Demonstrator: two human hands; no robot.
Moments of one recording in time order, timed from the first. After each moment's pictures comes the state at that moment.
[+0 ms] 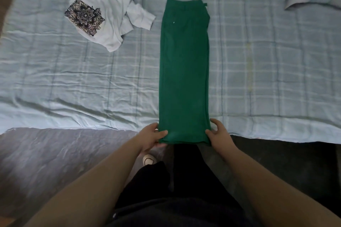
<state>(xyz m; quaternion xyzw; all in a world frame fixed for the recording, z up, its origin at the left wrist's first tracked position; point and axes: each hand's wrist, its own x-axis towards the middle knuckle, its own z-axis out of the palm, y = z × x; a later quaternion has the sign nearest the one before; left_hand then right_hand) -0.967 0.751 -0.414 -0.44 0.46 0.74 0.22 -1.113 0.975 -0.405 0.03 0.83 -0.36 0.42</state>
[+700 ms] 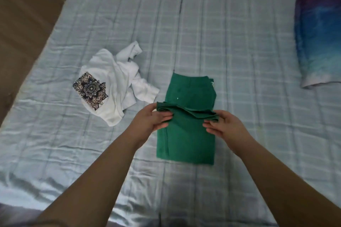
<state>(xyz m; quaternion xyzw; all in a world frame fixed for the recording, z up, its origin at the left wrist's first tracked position) -1.275 0.557 -0.326 -0.42 0.49 0.76 0.02 -1.430 0.771 -0.344 0.07 0.64 -0.61 0.46</state>
